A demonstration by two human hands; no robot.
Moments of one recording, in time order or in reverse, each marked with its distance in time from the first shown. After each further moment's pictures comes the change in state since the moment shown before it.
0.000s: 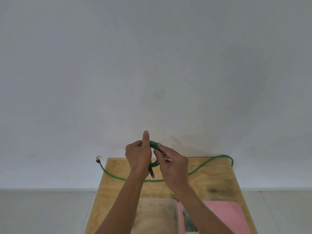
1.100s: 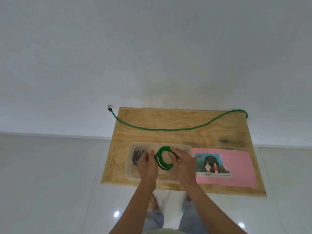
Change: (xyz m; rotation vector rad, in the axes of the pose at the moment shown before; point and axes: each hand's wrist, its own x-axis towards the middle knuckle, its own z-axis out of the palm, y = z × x) left_hand -0.085 -0.182 -0.088 0.114 -0.008 -0.471; right_hand -0.161 0.097 0.030 -0.226 -0.135 0.384
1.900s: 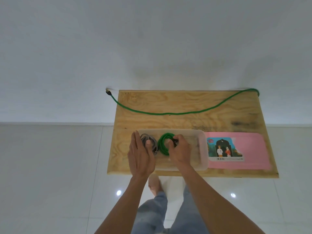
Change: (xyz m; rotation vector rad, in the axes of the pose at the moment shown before) left_hand 0.074 -0.057 -0.051 0.694 -0.027 0.509; right_hand 0.007 0.021 0.071 -0.213 -0.081 0.321
